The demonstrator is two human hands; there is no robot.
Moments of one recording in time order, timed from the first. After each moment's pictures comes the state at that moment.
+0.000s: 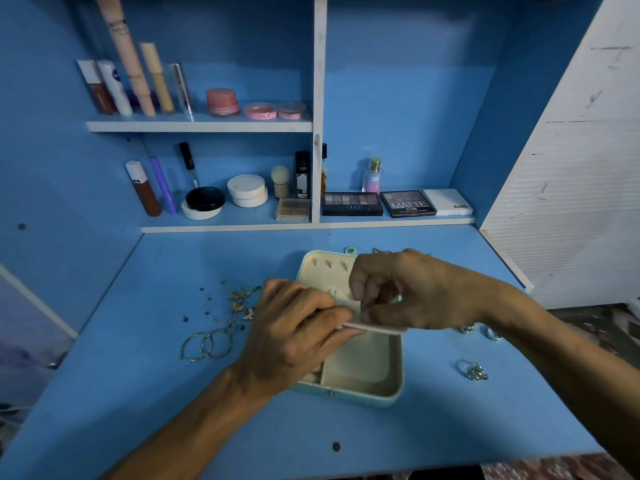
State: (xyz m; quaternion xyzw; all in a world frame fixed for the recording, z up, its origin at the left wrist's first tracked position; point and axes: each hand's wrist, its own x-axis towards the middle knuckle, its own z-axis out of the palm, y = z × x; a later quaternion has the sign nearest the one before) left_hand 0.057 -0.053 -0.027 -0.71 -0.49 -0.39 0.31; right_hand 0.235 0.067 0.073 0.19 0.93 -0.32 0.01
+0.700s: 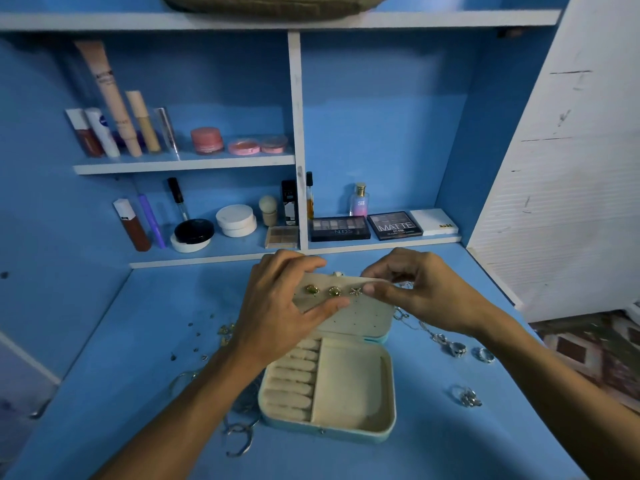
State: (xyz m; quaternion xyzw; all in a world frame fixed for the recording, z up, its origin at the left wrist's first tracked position) left_hand 0.033 0.000 -0.005 -0.66 -0.59 -0.45 0.14; right_hand 0.252 0.107 0.043 0.25 0.85 -0.38 -0.25
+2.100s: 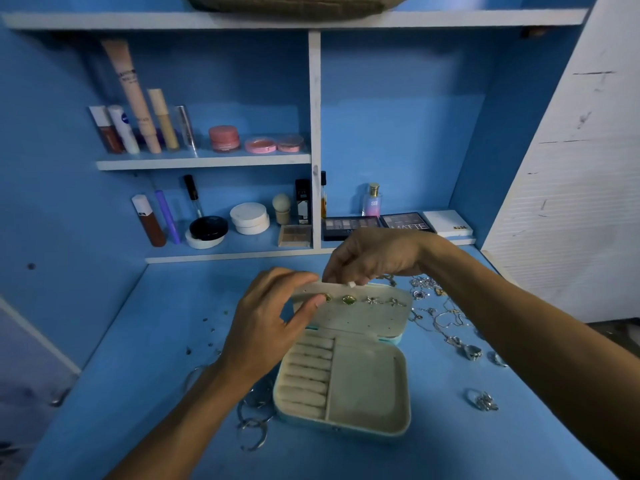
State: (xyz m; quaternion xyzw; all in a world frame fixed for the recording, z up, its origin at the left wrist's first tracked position) left_hand 0.012 -0.024 -0.019 -0.66 -0.57 -0.47 0.14; right_hand 0.166 0.136 0.086 0.22 0.85 -0.47 0.08
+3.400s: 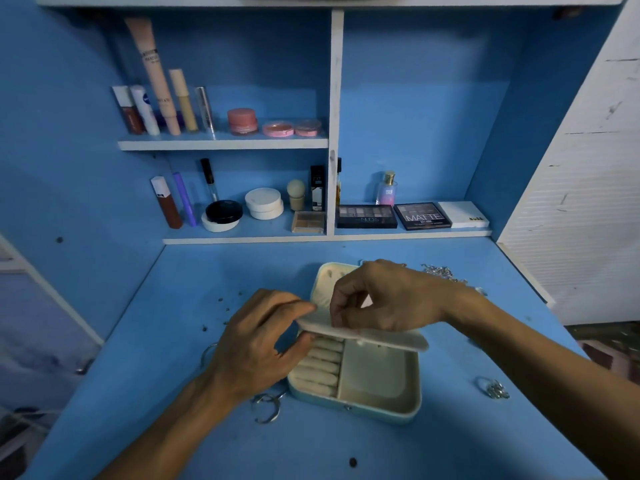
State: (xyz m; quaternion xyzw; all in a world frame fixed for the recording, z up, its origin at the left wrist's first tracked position) left_hand 0.001 -0.071 -0.041 -0.71 -0.54 -0.40 0.21; right_hand 0.189 0.068 0.065 0.16 0.93 -0.33 0.03
